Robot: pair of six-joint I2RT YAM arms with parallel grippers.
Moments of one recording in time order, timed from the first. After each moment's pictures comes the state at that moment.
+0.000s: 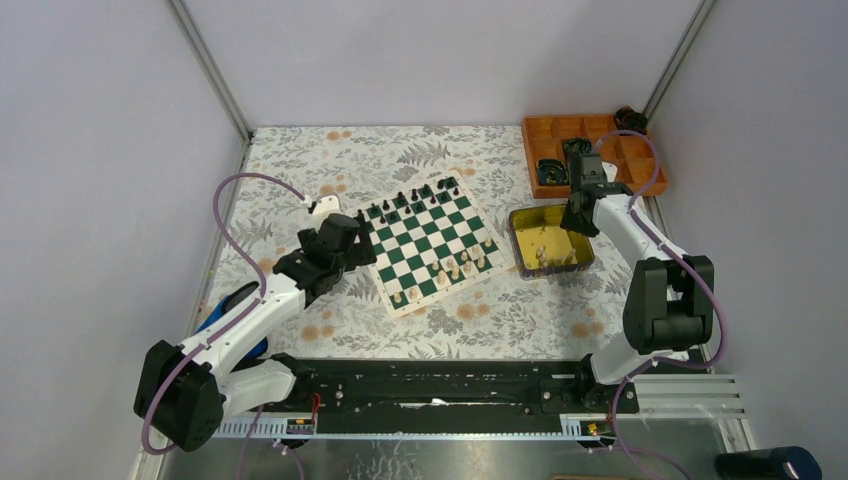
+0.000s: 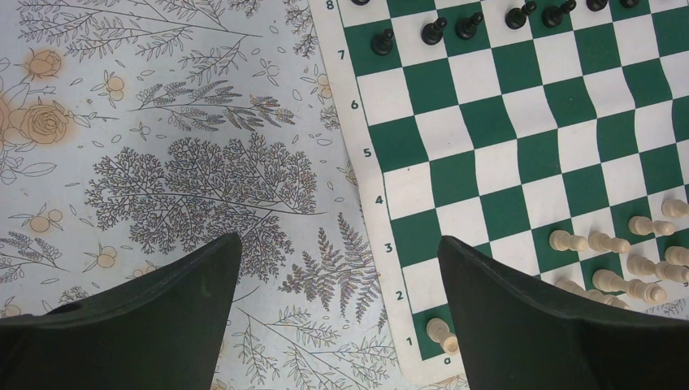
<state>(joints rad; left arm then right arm) -0.52 1.11 0.73 -0.41 -0.42 -0.61 0.08 1.59 1.16 -0.65 0.32 0.40</state>
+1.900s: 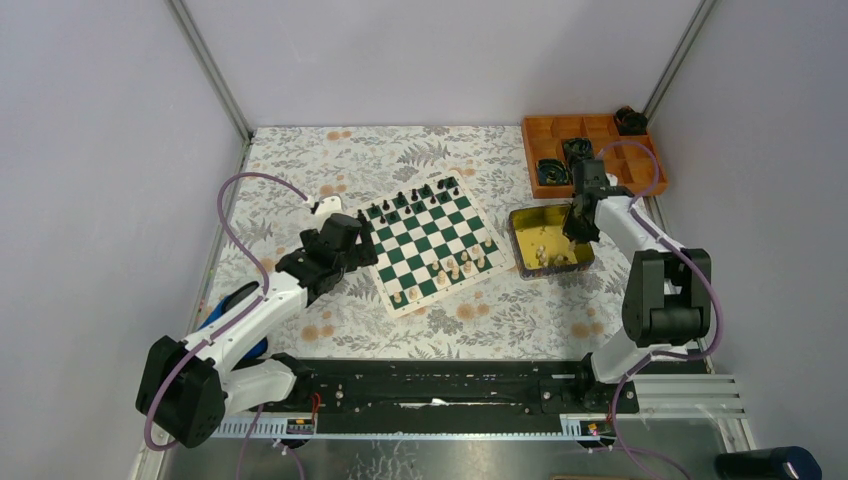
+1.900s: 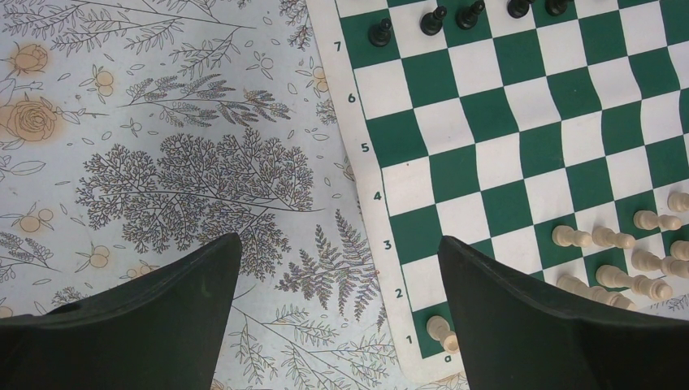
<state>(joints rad) -0.52 1.13 0.73 -0.41 -0.41 -0.61 0.04 1.63 1.10 -0.64 0.24 0.40</state>
